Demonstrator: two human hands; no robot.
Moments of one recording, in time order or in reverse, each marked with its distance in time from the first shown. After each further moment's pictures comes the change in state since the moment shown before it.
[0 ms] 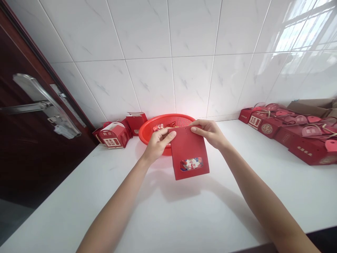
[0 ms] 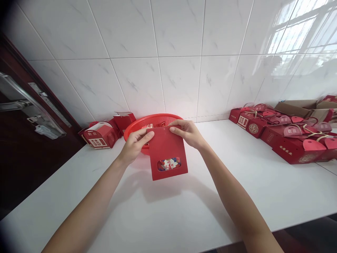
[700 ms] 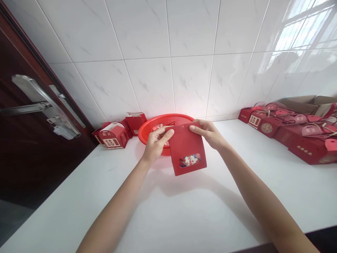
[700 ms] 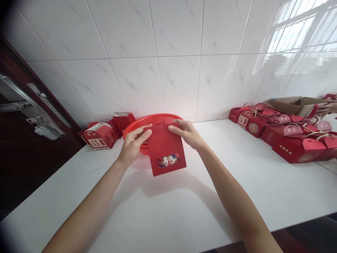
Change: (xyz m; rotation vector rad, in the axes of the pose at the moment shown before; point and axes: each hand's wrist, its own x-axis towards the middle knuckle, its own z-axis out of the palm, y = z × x) left_hand 0.000 -0.003 0.004 -0.052 0.115 0.059; right_hand 0.002 0.006 0.000 0.077 0.011 0.070
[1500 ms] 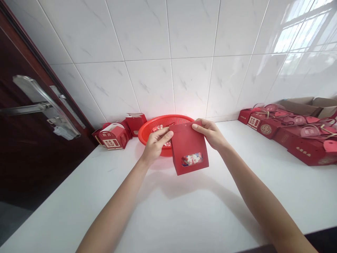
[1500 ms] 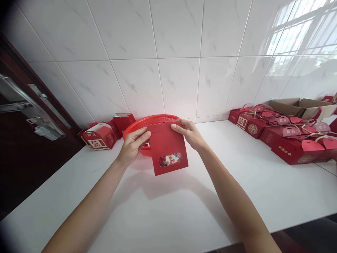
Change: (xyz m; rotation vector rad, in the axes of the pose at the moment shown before) left_hand 0.000 0.005 -0.004 -0.003 -0.091 -0.036; right_hand -0.001 -0.002 -0.002 0.011 0.090 0.039
